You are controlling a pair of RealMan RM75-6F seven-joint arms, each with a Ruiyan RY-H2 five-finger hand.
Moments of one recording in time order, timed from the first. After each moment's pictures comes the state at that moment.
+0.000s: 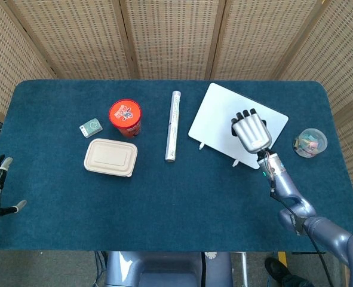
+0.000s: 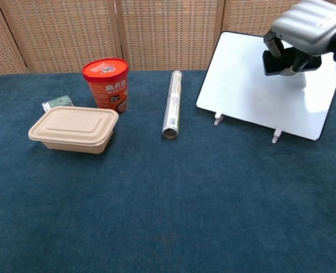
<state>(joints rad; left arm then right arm) -0.13 -1.12 -0.09 -1.66 1.33 1.40 0.15 0.79 -1.57 0.28 -0.95 -1.44 1.05 -0.49</state>
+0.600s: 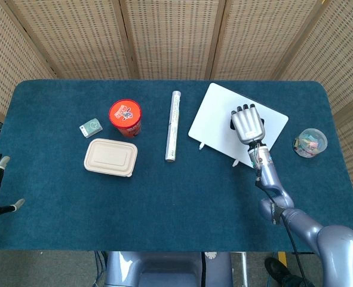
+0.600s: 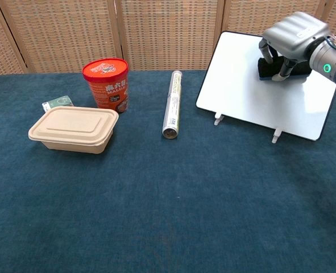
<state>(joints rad) -0.13 -1.11 -0.10 -1.65 1.31 1.39 0.13 0.87 -1.72 0.32 -0.75 -1.27 0.97 -0.51</state>
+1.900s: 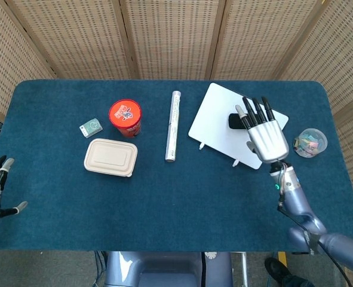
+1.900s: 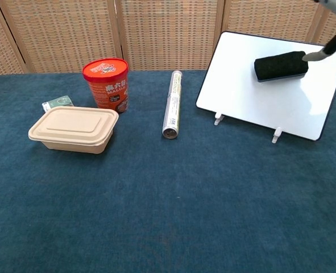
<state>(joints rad) -0.12 -1.10 -0.07 -1.67 1.36 1.41 0.12 0.65 -1.36 0.22 -1.35 -1.40 1.31 -0.44</state>
